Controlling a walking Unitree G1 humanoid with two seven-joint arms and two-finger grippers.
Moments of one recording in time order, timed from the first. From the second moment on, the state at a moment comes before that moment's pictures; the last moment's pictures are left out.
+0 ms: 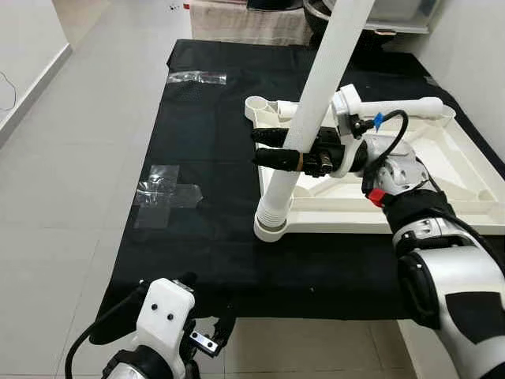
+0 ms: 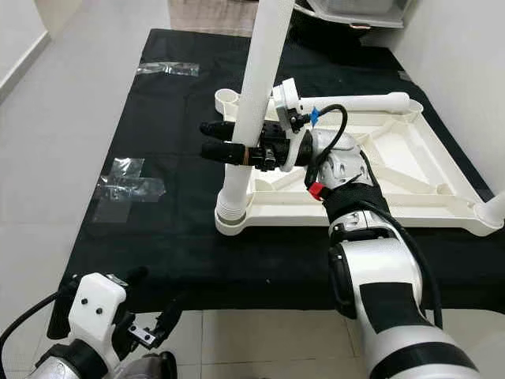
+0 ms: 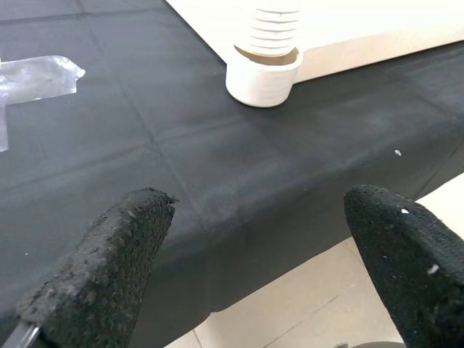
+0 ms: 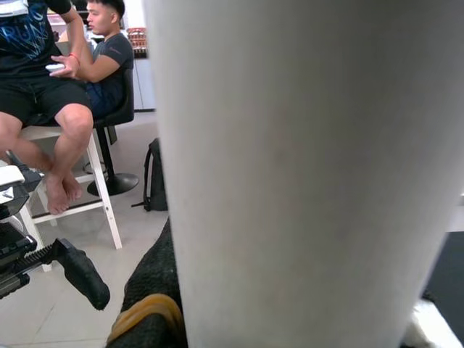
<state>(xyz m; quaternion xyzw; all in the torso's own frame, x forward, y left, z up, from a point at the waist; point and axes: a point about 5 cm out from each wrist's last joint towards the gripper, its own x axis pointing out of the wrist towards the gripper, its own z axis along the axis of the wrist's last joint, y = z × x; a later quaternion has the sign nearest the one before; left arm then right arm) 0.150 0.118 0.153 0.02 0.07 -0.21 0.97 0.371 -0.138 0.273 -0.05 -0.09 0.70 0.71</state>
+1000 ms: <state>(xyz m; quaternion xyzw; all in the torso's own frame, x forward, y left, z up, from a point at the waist) 0.149 0.122 0.155 0.02 0.08 -0.22 0.97 0.358 -0.133 0.296 -0.07 -0.11 0.73 0.67</state>
